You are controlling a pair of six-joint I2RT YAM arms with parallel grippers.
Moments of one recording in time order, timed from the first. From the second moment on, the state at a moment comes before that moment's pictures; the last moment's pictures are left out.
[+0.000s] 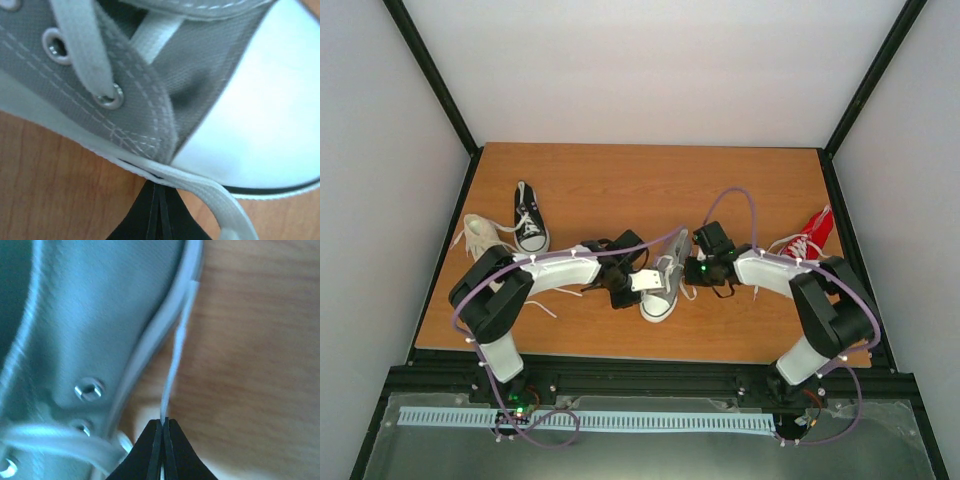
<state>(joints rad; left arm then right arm) -0.80 1.75 1.01 -0.55 0.20 0.54 0.52 1.56 0.75 -0.30 -0.14 0.52</state>
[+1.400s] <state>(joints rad) -0.61 1.38 1.17 -0.75 -0.01 0.58 0.57 1.61 1.19 -0.28 -0.55 0.19</state>
